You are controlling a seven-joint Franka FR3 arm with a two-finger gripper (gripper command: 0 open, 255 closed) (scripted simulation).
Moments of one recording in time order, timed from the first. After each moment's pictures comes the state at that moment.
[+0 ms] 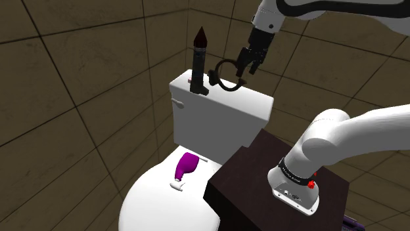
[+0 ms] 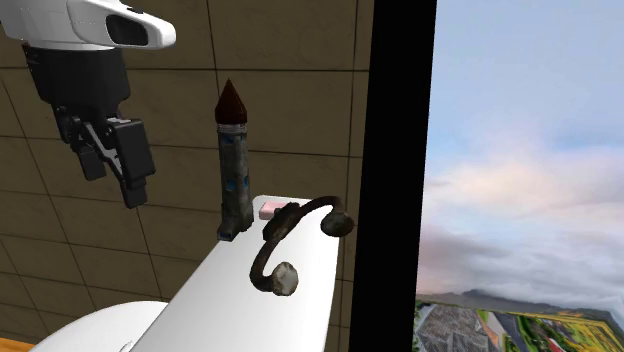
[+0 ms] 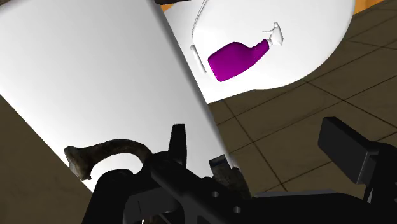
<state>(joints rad) -0.02 -0.74 -0.02 -2.42 0.12 1.72 0.03</state>
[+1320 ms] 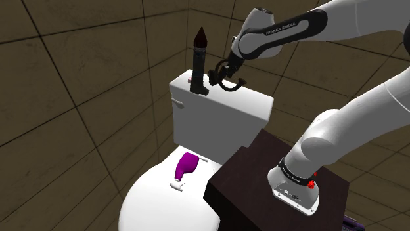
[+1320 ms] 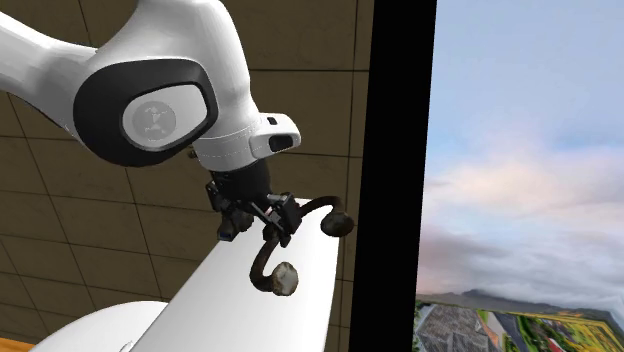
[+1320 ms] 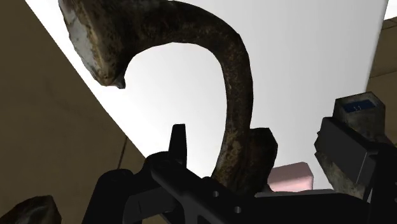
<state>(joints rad) -0.05 -0.34 -0.15 -2.51 0.04 2.45 -0.24</state>
